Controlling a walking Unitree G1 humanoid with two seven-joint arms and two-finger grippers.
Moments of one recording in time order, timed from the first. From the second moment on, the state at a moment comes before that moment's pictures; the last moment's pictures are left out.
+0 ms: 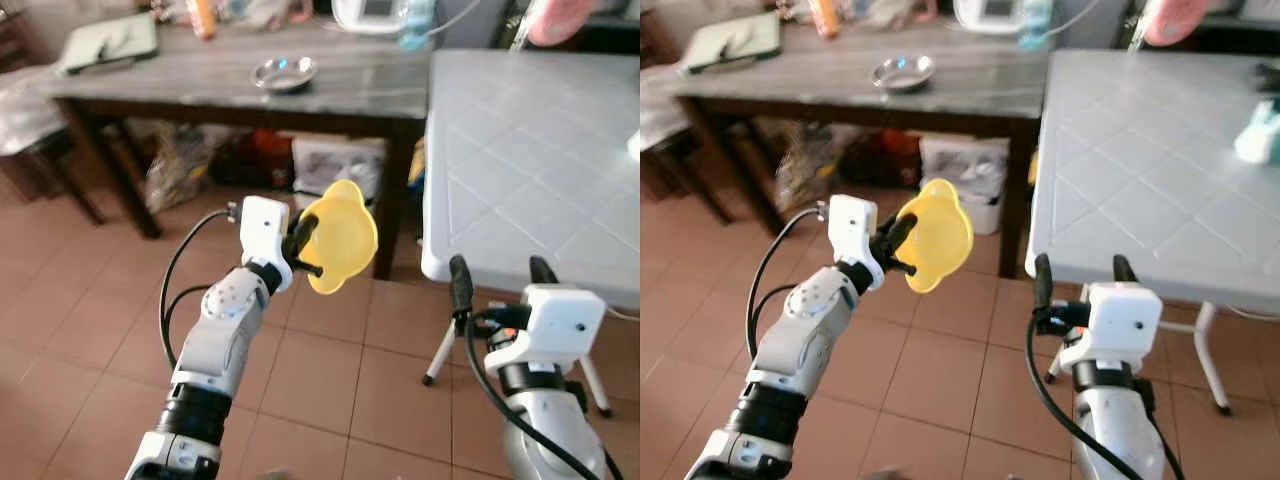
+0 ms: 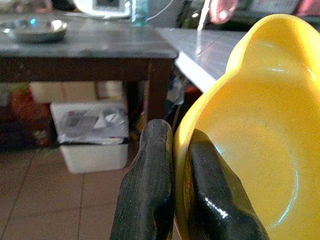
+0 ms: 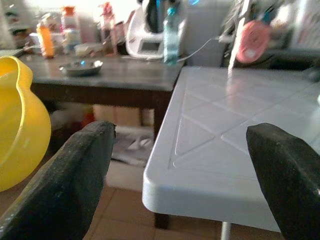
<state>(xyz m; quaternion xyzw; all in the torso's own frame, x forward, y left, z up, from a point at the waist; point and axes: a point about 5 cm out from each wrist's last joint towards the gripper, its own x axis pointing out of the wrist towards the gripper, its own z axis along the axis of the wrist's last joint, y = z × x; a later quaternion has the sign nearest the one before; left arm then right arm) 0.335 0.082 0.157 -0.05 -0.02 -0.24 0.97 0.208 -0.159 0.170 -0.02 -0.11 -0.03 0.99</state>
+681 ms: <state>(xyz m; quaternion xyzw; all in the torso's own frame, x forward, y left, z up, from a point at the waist) 0.334 0.091 0.161 -0.05 -0.04 -0.25 0.97 0.207 -0.154 0.168 -0.01 -0.10 -0.02 0.99</state>
